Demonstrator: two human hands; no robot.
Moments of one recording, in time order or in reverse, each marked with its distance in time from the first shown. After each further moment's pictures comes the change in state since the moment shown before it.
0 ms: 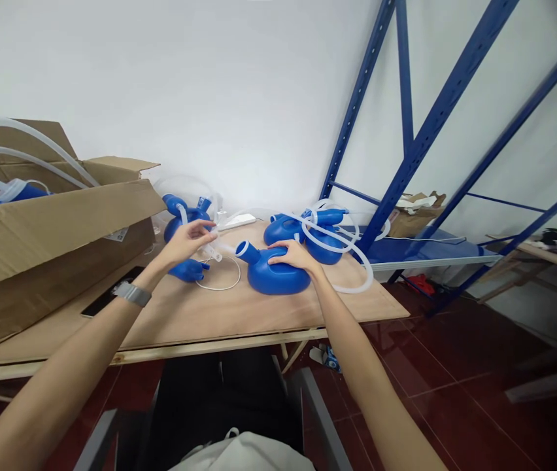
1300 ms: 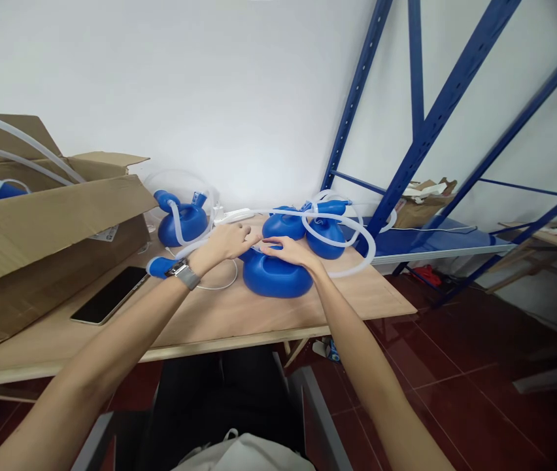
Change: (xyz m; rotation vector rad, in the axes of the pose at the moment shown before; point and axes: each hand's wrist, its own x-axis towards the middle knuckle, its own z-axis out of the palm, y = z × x) left_hand 0.045 0.048 0.092 0.807 -0.282 0.199; right_hand -0.001 -0.020 0.003 0.071 -0.086 0.087
